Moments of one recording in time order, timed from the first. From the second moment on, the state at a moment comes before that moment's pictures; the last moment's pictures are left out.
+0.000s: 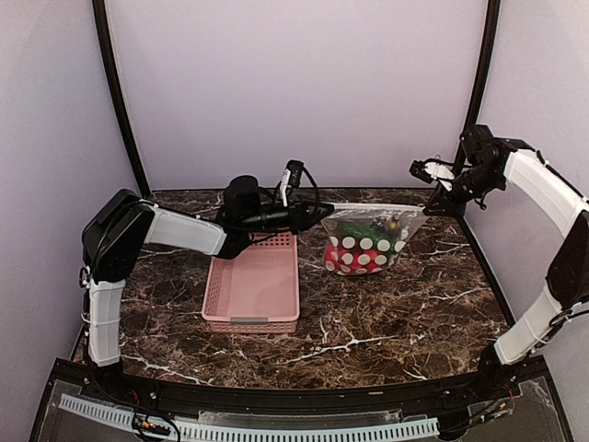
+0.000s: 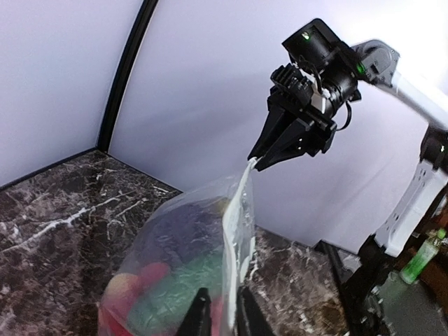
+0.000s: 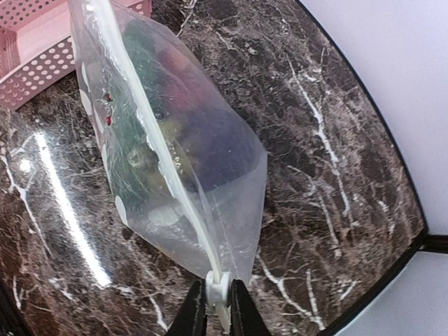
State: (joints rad) left arm -0.71 2.10 1.35 0.81 0.65 -0.43; right arm 0.11 1.55 1.54 -1.07 -0.42 -0.91
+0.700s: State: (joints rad) left arm -0.70 1.62 1.19 0.24 0.48 -0.23; right arm 0.08 1.36 1.44 -0.90 -0.63 -0.57
